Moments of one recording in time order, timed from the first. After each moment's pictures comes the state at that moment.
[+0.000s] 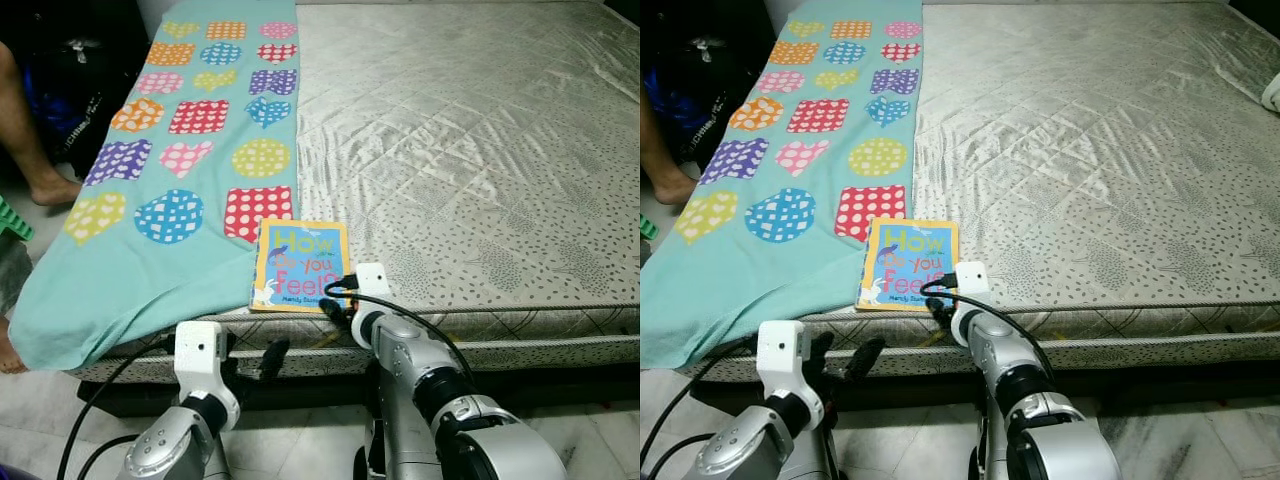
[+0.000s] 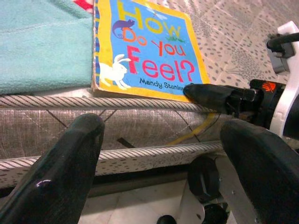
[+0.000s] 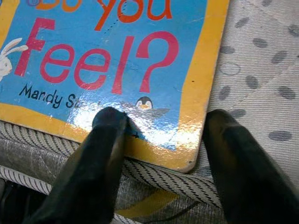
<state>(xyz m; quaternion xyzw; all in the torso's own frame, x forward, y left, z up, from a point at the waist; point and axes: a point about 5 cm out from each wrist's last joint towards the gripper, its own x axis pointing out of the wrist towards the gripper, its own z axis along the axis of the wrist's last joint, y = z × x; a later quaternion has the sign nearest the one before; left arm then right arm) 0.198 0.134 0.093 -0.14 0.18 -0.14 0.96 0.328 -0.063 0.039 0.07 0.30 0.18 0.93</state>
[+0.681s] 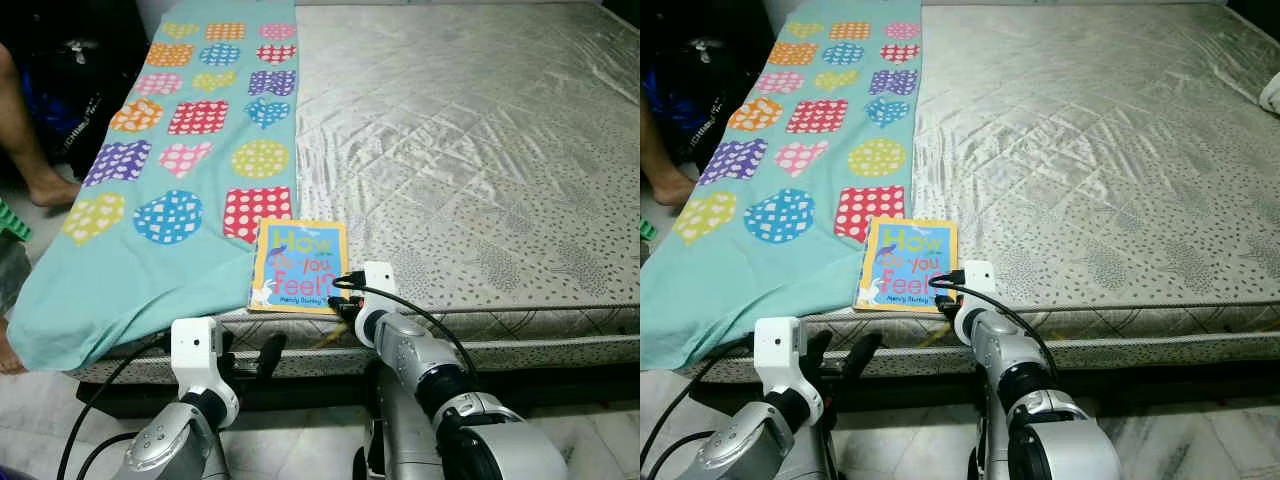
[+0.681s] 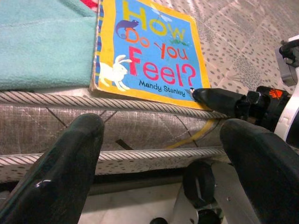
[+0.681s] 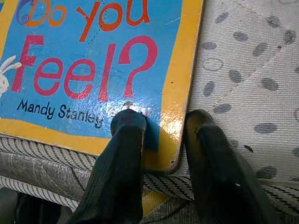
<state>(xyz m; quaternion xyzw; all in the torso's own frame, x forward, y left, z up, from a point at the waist) 0.201 0.135 0.093 -0.17 0.19 -0.13 0.96 0.330 -0.068 0.040 0.11 0.31 0.16 0.93</state>
